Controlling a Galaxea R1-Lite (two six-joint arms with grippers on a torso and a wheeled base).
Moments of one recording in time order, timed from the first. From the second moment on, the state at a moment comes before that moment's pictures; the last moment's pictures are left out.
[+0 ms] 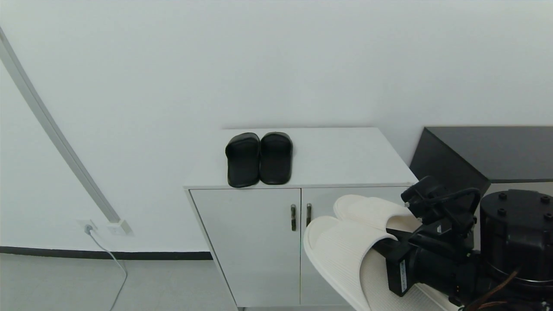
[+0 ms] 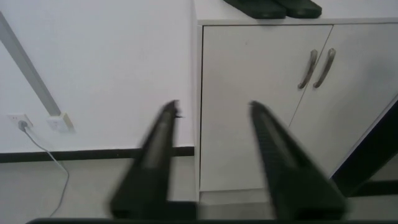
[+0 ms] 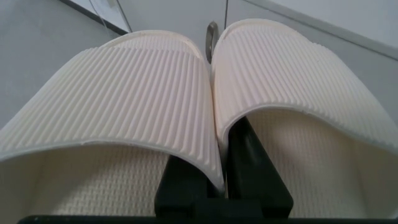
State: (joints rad) left arm 0.00 0.00 0.00 0.00 -0.01 0.00; right arm 0.86 1.49 -0.53 -0.65 -0.21 0.09
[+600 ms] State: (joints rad) left arm 0.00 0.00 0.00 0.00 -0.01 0.00; right arm 0.86 1.49 -0.52 -0.65 -0.21 0.09
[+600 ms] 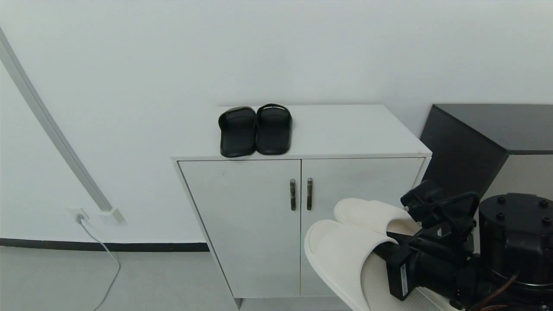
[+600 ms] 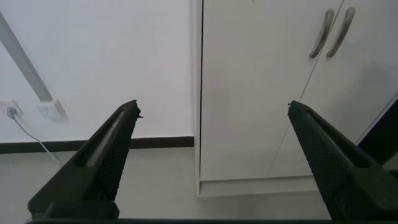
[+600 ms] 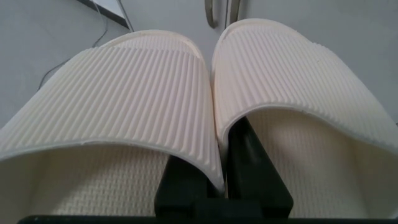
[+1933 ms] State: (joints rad) left arm 0.00 0.00 0.00 0.00 0.02 0.00; right arm 0.86 1.49 -0.51 -0.66 -0.21 0.09
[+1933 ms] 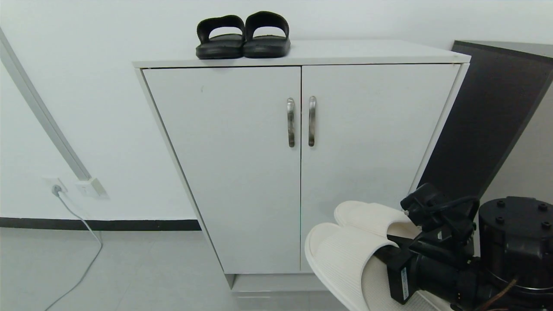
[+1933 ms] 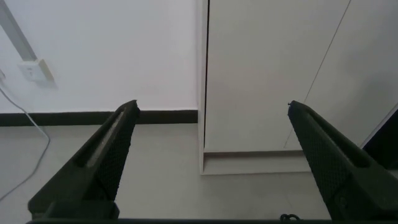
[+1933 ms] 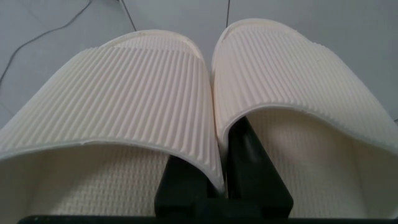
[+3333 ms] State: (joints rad) left arm -0.59 1.17 -0.61 -0.58 -0.06 -0.16; right arm 0.86 1.52 -0.51 -0.68 -0.21 0.09
